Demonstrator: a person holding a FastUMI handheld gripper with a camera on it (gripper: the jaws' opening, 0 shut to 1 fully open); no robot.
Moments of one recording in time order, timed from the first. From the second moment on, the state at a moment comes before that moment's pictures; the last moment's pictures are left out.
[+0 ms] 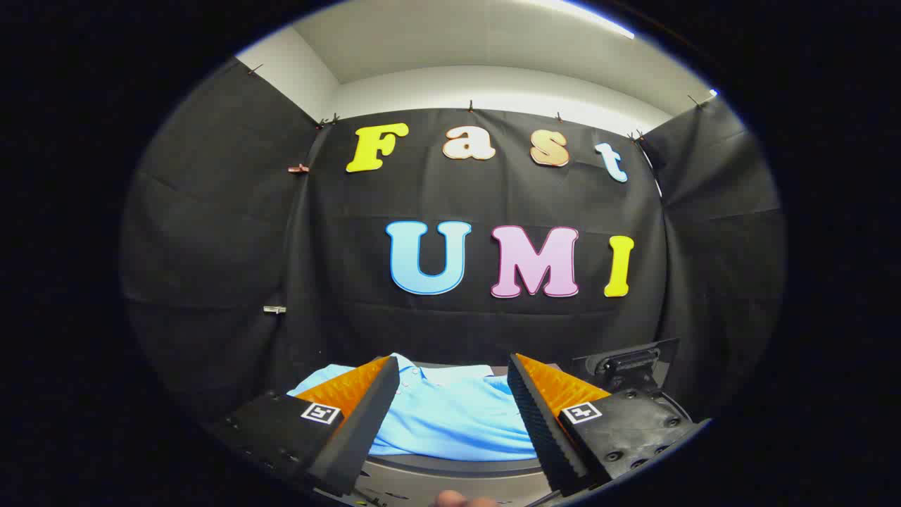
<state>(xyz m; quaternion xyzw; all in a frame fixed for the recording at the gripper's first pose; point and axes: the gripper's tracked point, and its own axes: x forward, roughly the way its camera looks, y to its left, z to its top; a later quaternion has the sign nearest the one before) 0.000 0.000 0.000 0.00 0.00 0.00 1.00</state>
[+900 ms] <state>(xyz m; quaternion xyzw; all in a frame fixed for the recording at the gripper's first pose) 0.016 0.026 0.001 -0.03 0.01 0.01 1.00</state>
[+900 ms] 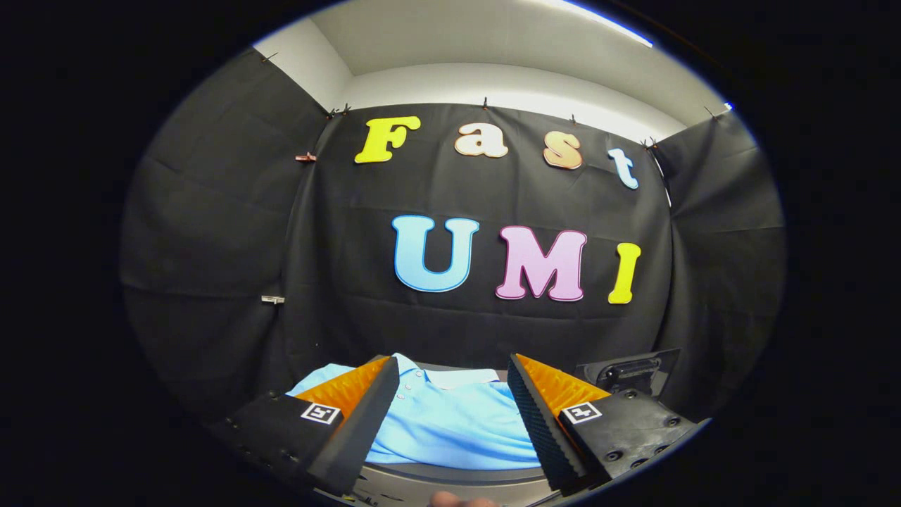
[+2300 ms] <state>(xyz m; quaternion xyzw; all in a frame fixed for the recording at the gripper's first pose) 0.096 0.047 -0.103 0.01 0.31 0.05 0.95</state>
